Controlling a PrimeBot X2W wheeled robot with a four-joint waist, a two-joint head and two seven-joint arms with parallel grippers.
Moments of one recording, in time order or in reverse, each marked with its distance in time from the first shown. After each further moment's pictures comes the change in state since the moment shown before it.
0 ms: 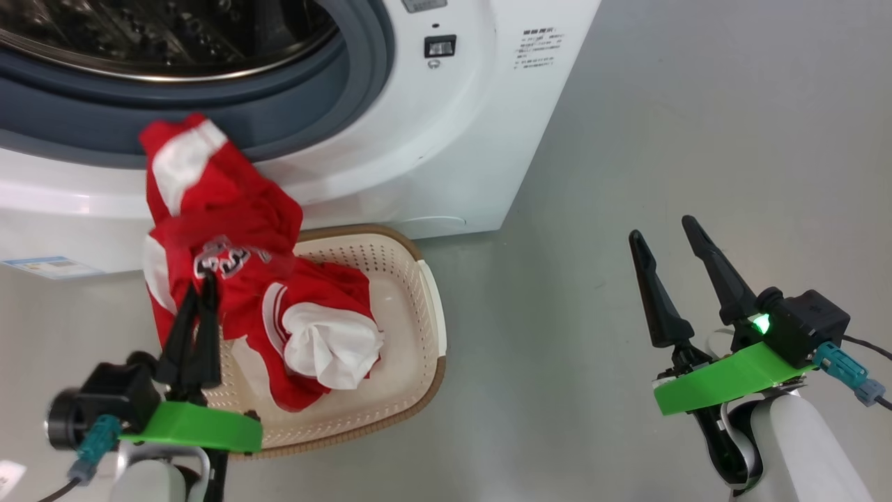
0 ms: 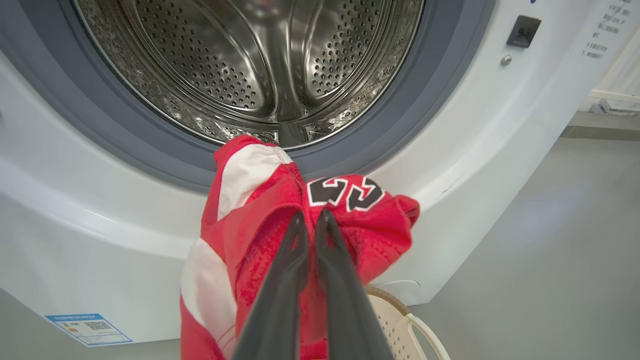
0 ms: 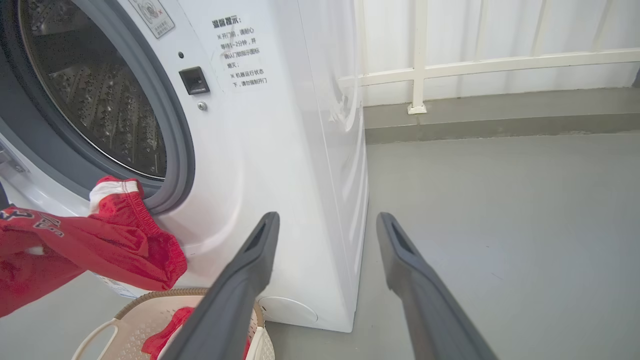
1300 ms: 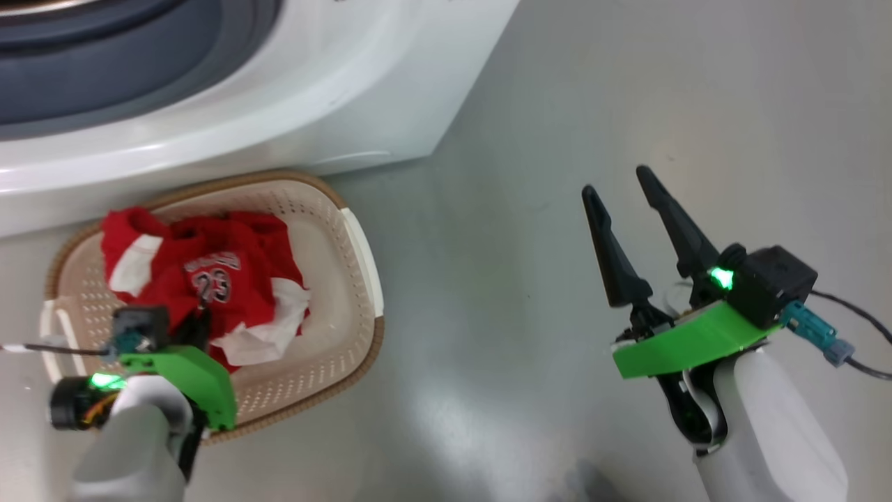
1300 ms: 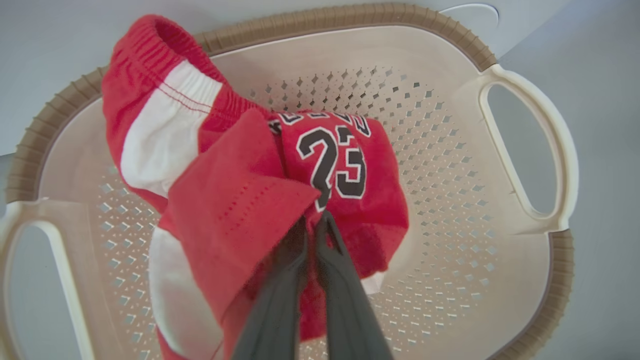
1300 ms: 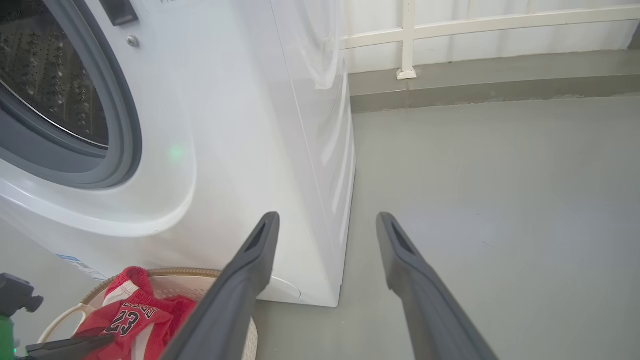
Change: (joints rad) left arm -0.489 0.076 -0.207 1.036 -0.076 -0.034 0.001; right arm -0.115 0.039 0.075 -0.003 0.002 0.000 0.000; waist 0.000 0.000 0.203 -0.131
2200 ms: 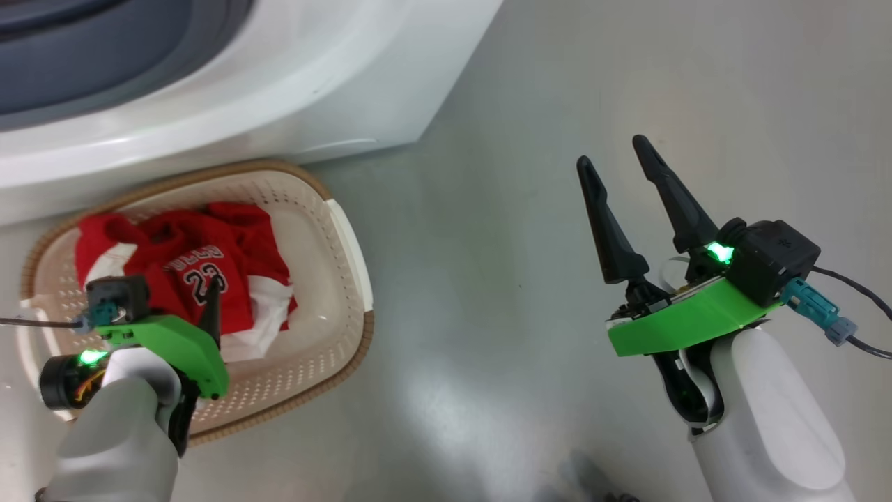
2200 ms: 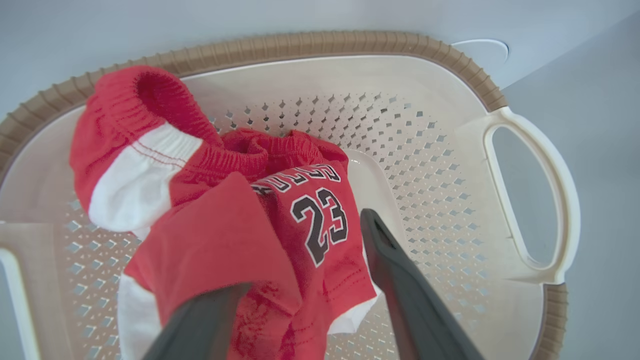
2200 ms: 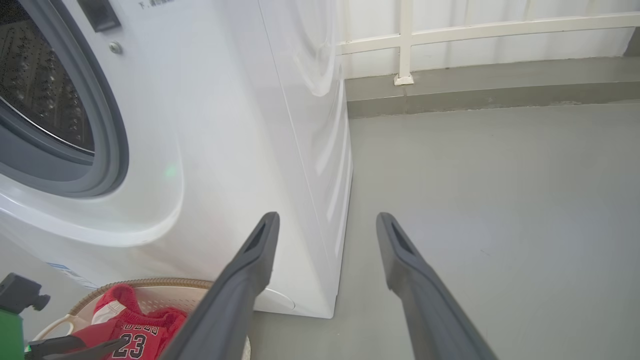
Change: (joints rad) left arm -0.086 0.032 -0.137 0.041 -0.224 0.000 0.015; right arm -0.065 0.015 0.000 0.009 0.000 0.000 0.000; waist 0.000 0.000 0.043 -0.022
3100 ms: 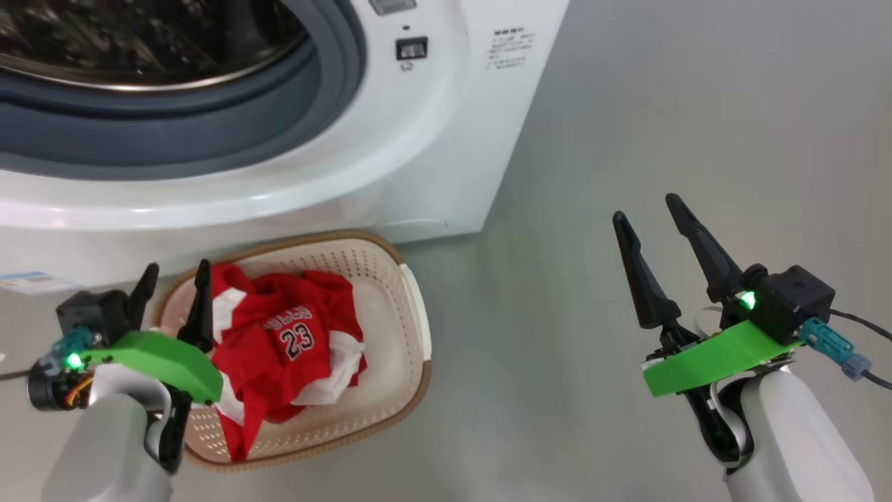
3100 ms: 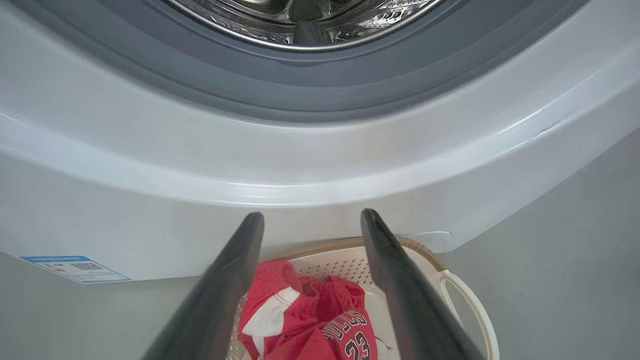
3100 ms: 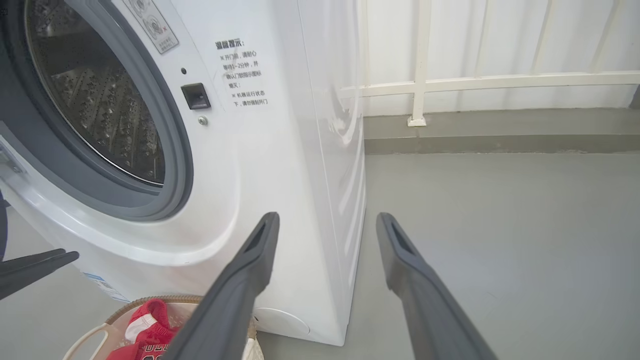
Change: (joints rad) left arm 0.217 0.030 0.171 -0.424 0.072 0.000 -0.009; right arm 0.107 -0.068 -0.032 0.028 -0.001 0.000 0.000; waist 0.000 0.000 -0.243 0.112
